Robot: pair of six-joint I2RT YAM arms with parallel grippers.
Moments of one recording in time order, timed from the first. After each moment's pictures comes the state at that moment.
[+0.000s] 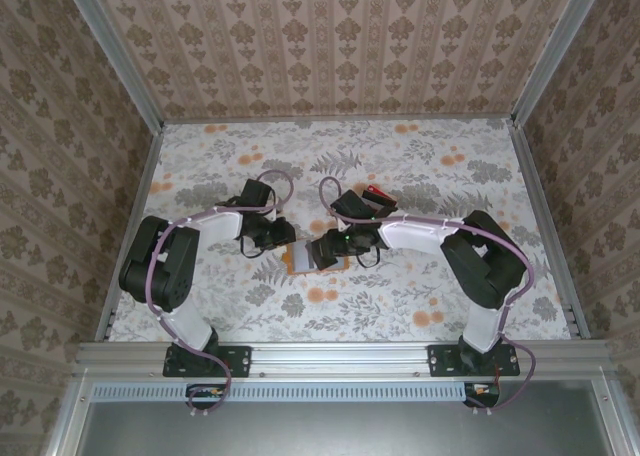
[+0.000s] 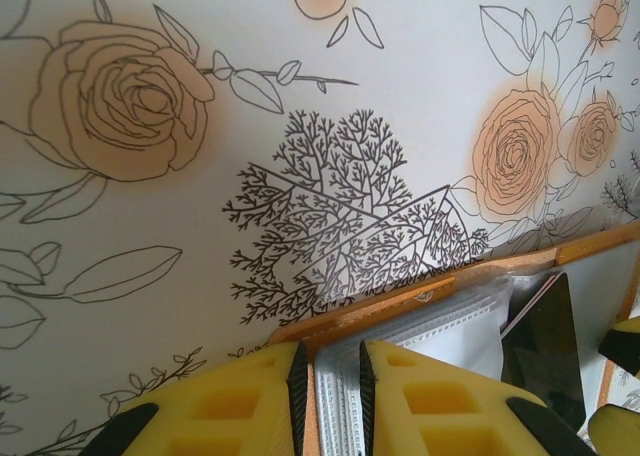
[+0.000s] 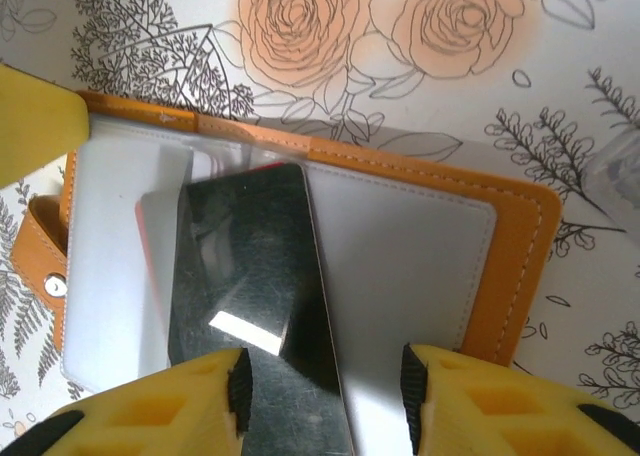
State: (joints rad) left arm -0.41 1.70 0.87 -0.35 0.41 -0.52; right arm 0.72 1.82 1.09 -0.35 -0.16 0.56
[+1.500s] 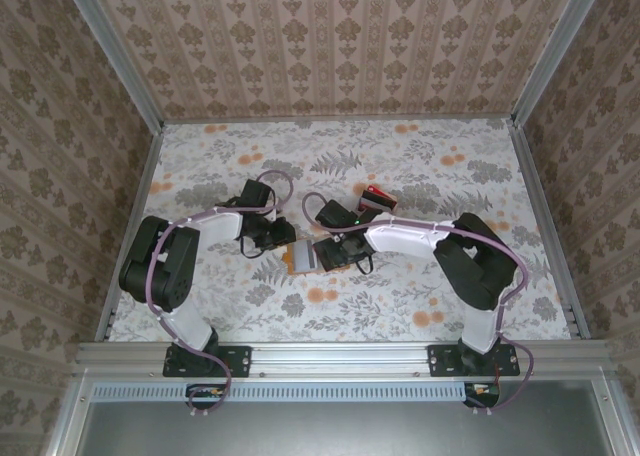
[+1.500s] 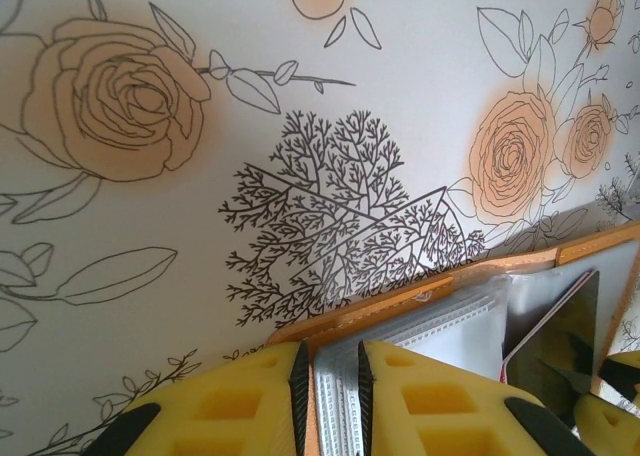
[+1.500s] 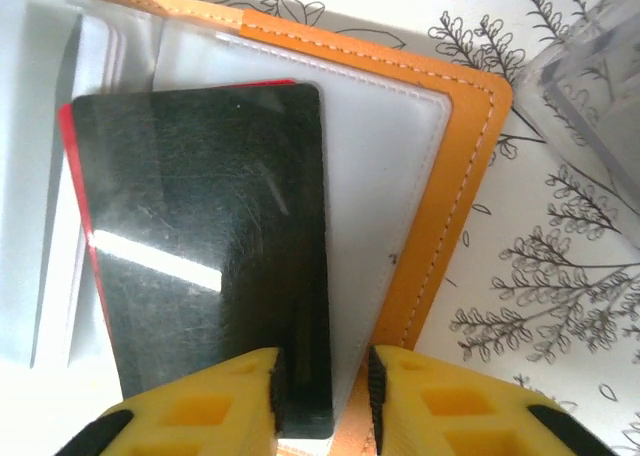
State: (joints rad) left arm -0.41 1.70 0.87 -0.34 0.42 -0.53; right arm 0.80 1.84 1.17 -0.58 0.06 0.47
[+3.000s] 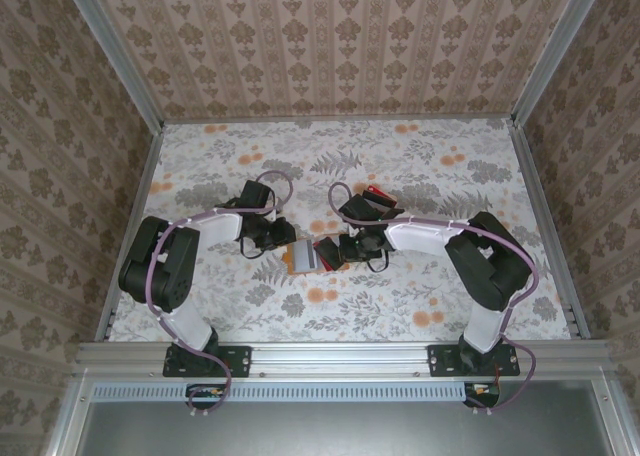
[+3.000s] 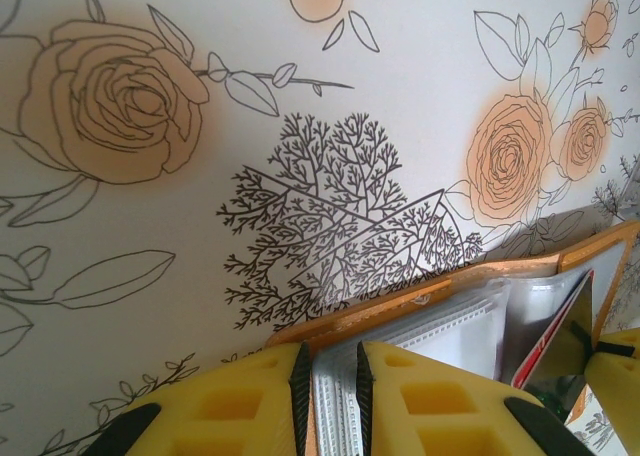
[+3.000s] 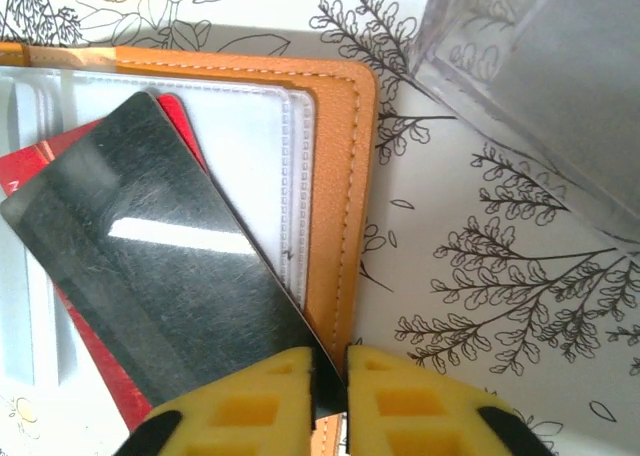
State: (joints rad) left arm -0.41 1.70 0.86 -0.31 0.42 -0.53; right arm 0.68 1.79 1.02 -0.40 -0.14 0.58
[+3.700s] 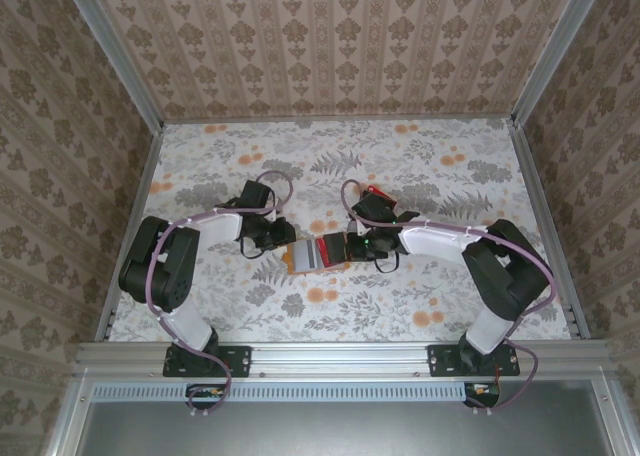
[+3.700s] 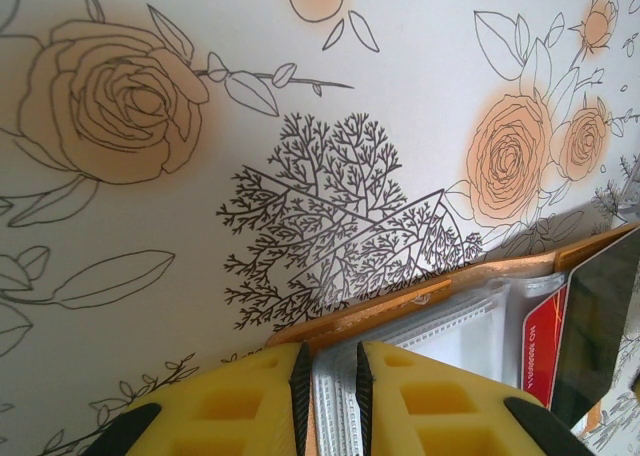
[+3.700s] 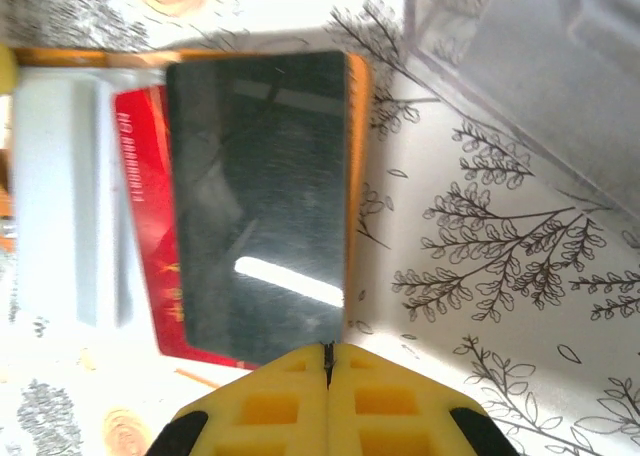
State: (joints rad) left arm -0.41 1.70 0.86 -0.31 0.42 -0.53; right arm 0.64 1.67 0.93 -0.34 -0.22 0.57
